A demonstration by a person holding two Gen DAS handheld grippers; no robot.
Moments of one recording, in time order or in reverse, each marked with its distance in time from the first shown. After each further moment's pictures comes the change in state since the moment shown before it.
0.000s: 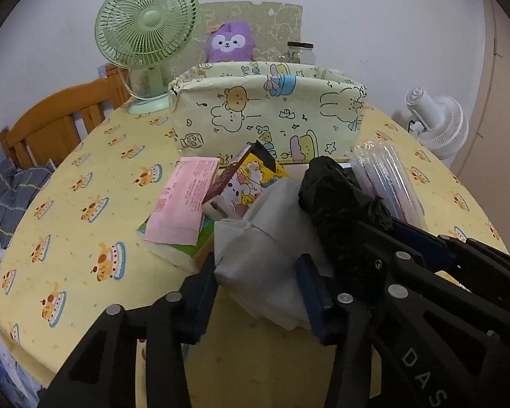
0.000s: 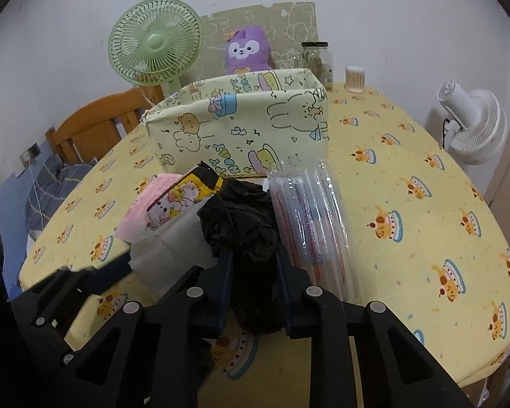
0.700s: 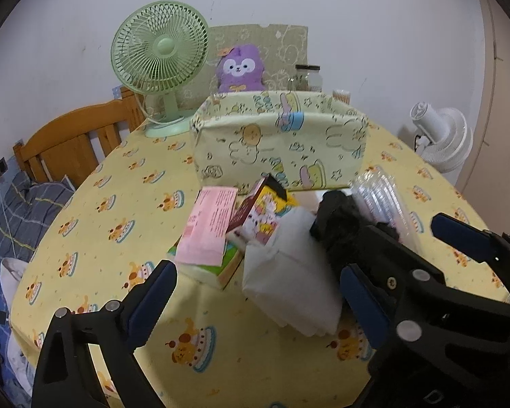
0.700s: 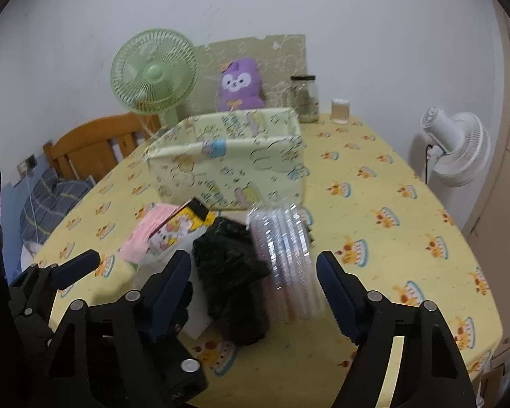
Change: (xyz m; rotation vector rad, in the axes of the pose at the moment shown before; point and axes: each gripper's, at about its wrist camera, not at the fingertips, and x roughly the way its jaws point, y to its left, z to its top) left arm -0.023 0.003 0.006 0.009 -0.070 0.057; right arm -0.034 0.000 0.006 -0.038 -0.095 -0.034
